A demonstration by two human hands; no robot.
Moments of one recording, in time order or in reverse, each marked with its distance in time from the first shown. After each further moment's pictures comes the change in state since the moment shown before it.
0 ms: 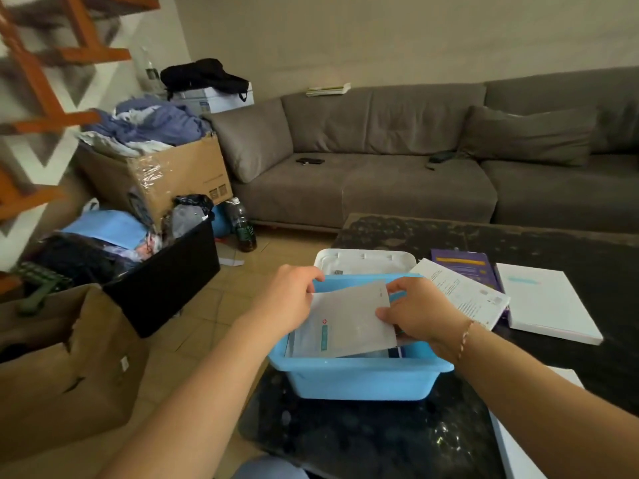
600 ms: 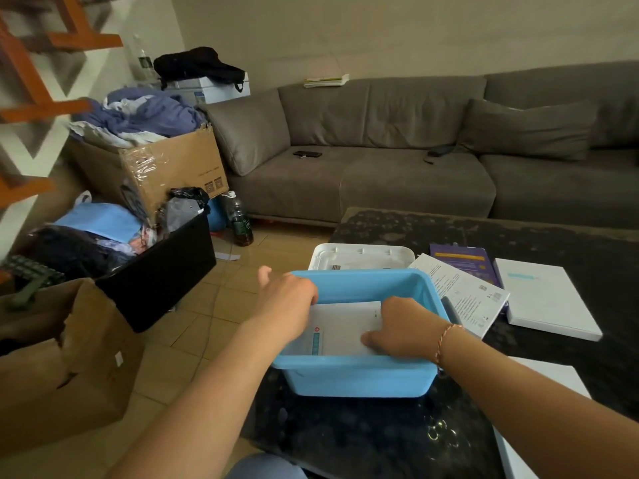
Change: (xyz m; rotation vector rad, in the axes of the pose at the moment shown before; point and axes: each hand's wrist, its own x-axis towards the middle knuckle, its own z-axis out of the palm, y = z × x) left_hand 0.002 0.001 0.020 0.475 -0.073 -0.019; right_hand 0.004 0.012 0.013 -0.873 -0.072 -0.207
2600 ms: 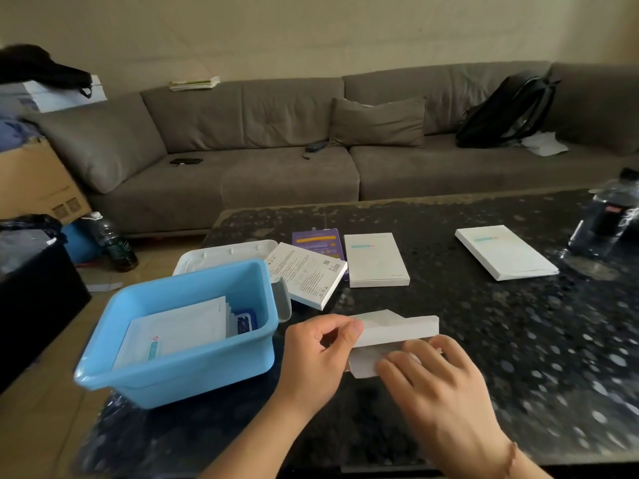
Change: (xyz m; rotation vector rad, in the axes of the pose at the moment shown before) left_hand -0.091 0.240 0.014 -1.324 0.085 0.332; right_hand -0.193 0.179 0.055 -0.508 1.051 -0.252
